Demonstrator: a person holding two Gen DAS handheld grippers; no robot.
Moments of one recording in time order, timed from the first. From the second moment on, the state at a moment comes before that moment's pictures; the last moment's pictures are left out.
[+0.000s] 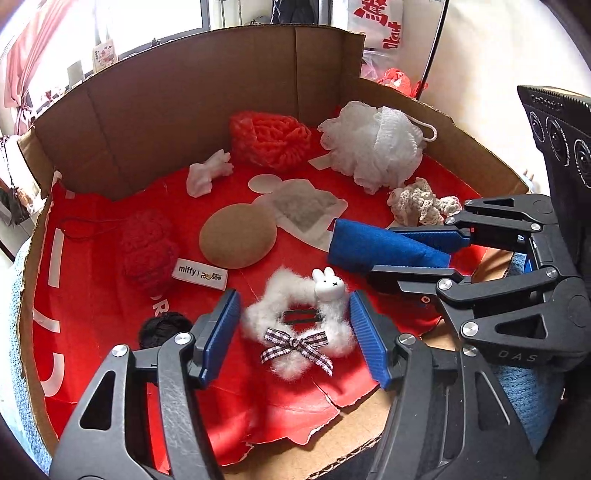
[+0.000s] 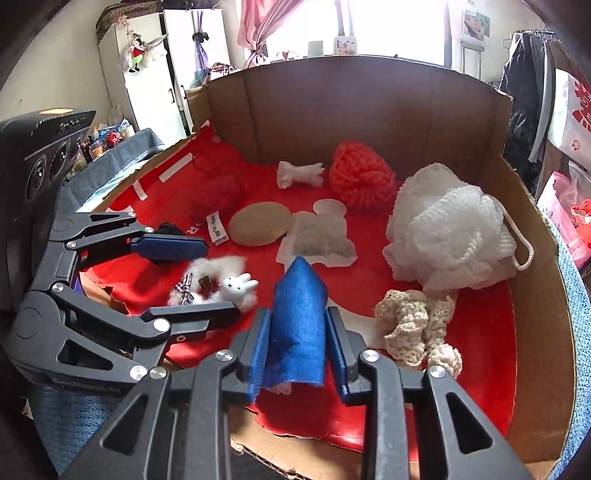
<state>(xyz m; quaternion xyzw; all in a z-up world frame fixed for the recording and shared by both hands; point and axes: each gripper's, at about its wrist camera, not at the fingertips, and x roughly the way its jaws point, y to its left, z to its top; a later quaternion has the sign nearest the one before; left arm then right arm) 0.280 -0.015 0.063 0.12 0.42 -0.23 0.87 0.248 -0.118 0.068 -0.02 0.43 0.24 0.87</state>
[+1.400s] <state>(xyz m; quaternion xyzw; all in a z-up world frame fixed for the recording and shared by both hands) 0.224 0.023 0.108 0.03 0.24 -0.07 0.97 0.208 -0.148 0.112 -0.03 0.27 0.03 0.96</state>
